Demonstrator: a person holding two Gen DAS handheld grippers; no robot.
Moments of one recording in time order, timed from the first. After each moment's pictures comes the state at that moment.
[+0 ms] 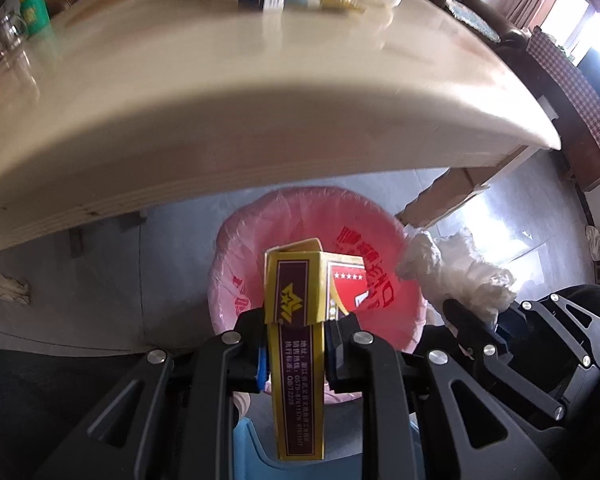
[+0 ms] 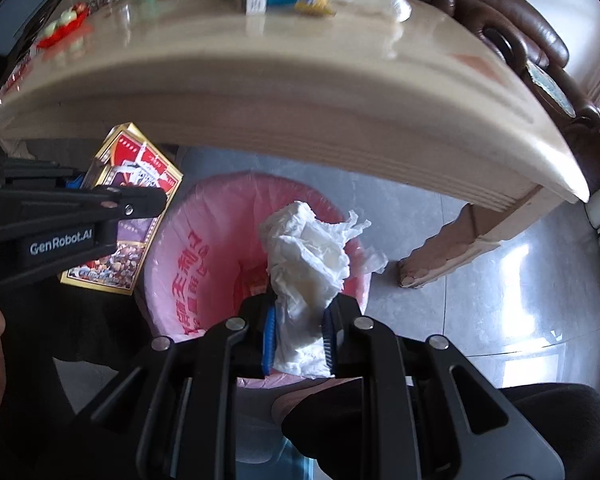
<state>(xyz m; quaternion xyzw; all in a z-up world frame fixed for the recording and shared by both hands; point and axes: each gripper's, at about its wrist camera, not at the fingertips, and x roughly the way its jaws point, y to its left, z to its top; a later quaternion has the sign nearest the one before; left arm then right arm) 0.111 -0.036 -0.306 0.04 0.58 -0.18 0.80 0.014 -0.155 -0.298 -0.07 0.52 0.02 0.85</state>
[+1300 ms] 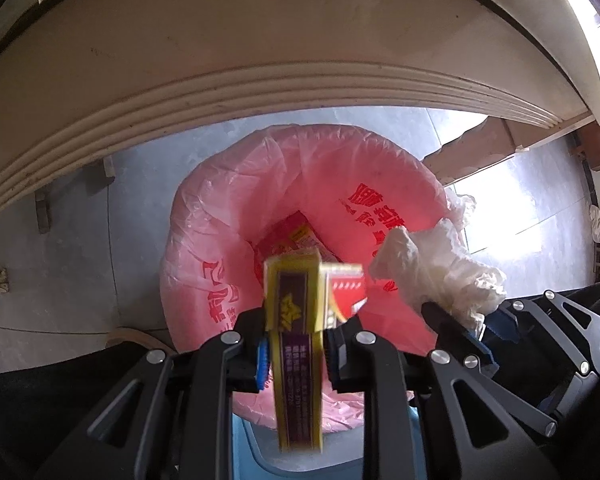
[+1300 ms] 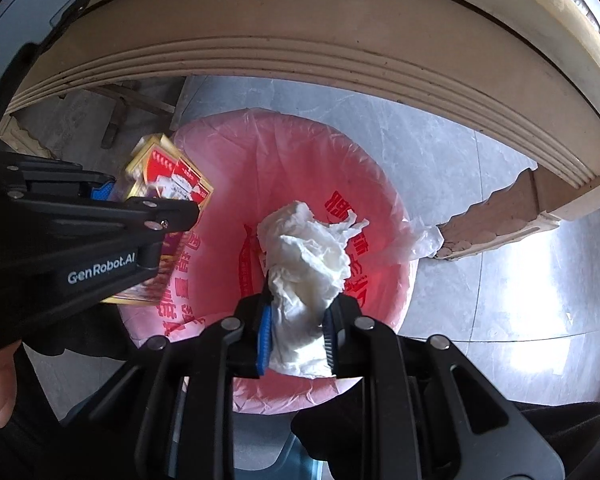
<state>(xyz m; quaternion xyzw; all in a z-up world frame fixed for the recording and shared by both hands) 0.153 -0.063 -0.393 0.05 0.65 -0.18 0.73 0.064 -0.159 -0.375 -0.05 0.59 0.05 0.80</state>
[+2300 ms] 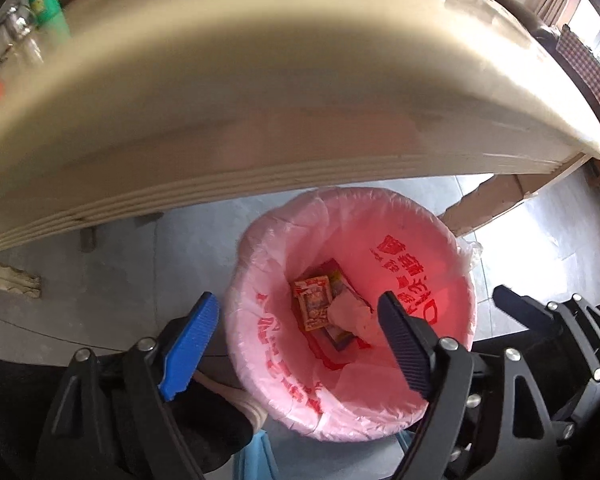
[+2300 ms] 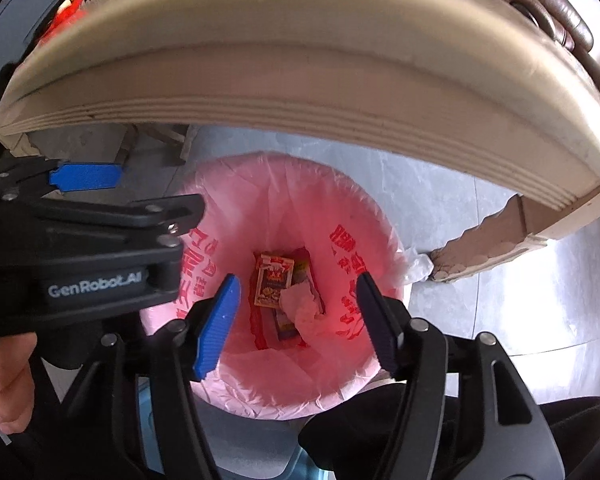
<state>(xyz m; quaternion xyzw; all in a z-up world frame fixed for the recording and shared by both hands) 0.137 -0.038 -0.341 0.05 0.58 -0.12 0.81 0.054 -0.151 -0.329 -0.04 0.55 0.05 0.83</state>
